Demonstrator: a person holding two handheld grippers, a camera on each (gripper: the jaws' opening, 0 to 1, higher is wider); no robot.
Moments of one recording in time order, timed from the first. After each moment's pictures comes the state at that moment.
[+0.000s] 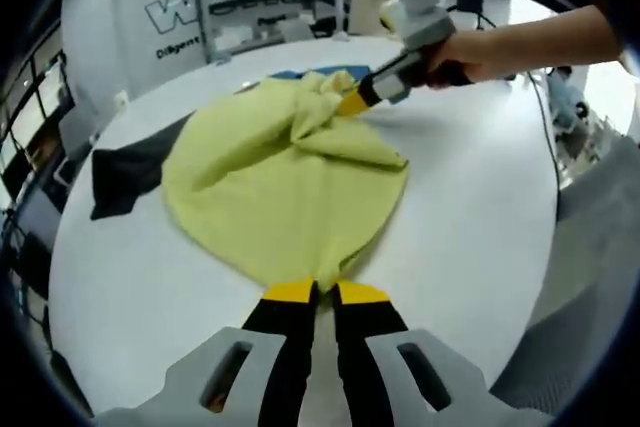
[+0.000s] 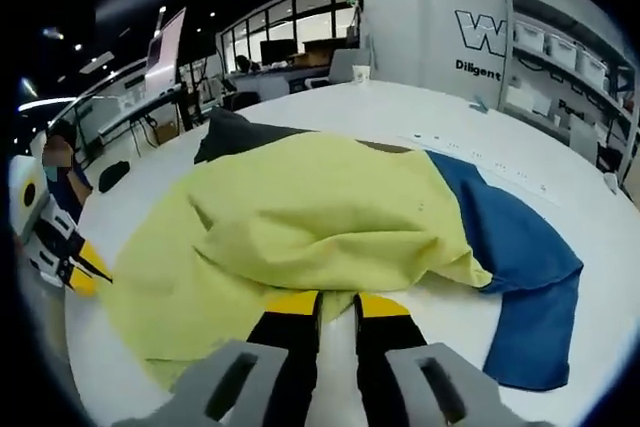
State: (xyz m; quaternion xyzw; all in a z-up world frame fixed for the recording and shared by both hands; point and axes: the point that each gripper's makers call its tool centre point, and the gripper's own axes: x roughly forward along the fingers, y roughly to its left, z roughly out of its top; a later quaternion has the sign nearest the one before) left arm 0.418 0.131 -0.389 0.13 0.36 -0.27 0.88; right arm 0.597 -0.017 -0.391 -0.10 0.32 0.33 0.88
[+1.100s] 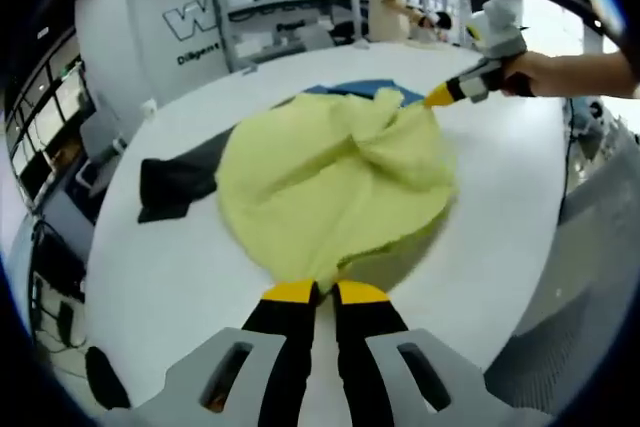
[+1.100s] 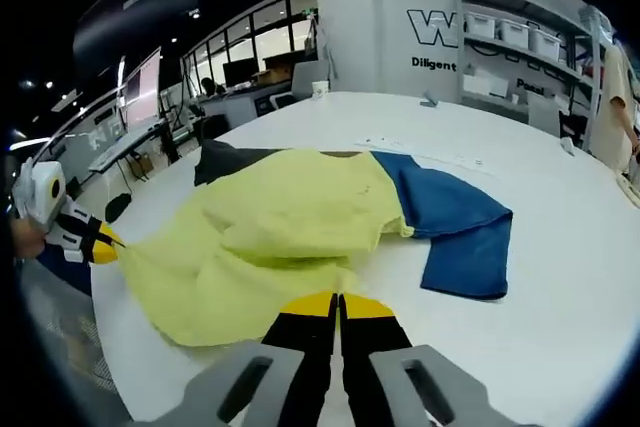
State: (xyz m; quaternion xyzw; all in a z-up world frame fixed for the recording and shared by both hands) left arm 0.411 0.175 -0.348 0.15 0.35 -0.22 0.90; right arm 0.531 -0.086 -0.346 -0.05 0.32 0.27 0.91
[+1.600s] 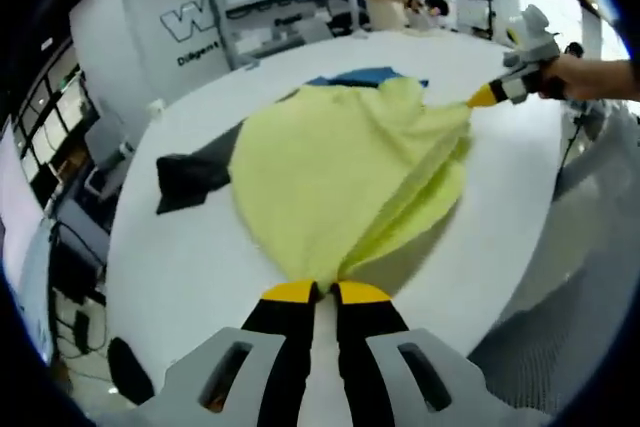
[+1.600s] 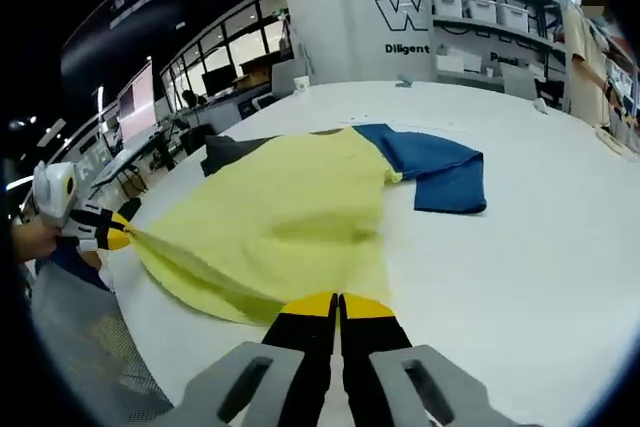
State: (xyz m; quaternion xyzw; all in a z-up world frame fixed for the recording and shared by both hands) left arm 0.386 0.196 -0.341 0.20 0.36 -0.22 0.88; right arm 0.448 -0.107 -0.351 0.01 0.34 0.24 0.91
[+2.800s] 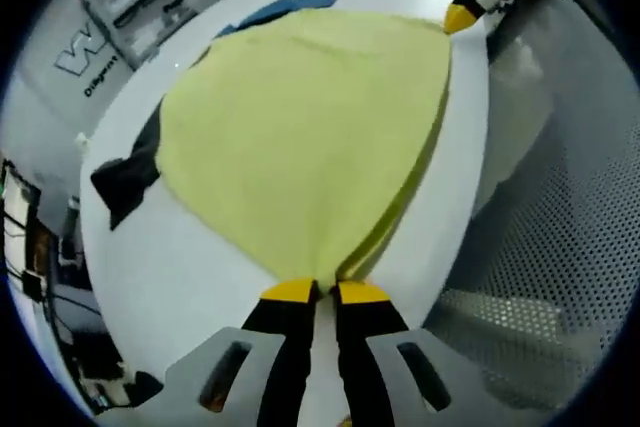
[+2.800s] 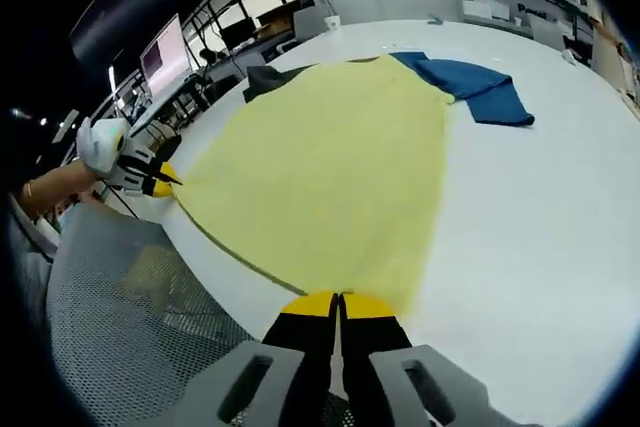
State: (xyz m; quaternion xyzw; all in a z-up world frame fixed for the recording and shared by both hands) left arm 0.343 0.230 -0.390 0.33 0.44 -0.35 0.76; right arm 0.342 -0.082 -0.388 0.01 0.46 0.29 0.84
